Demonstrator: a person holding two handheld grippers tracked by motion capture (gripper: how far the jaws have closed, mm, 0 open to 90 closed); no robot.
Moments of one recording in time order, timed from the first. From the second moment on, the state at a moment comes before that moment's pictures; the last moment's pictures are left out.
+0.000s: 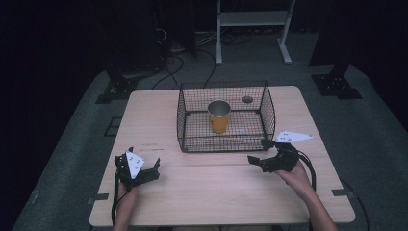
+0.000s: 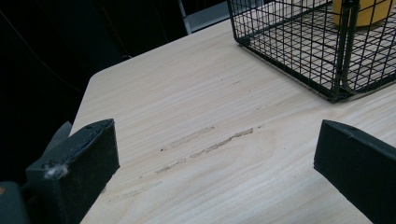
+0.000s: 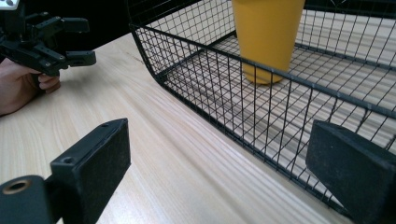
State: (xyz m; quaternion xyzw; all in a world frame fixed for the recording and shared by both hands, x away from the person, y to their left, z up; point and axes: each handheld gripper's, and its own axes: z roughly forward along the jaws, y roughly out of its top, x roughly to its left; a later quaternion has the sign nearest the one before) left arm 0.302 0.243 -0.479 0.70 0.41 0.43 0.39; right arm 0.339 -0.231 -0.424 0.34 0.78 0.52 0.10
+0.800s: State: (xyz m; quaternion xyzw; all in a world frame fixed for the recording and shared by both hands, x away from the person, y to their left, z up) left arm 0.302 0.243 -0.479 0.70 0.41 0.43 0.39; right arm 0.344 -0.226 -0.430 0.35 0.78 0.51 0.09
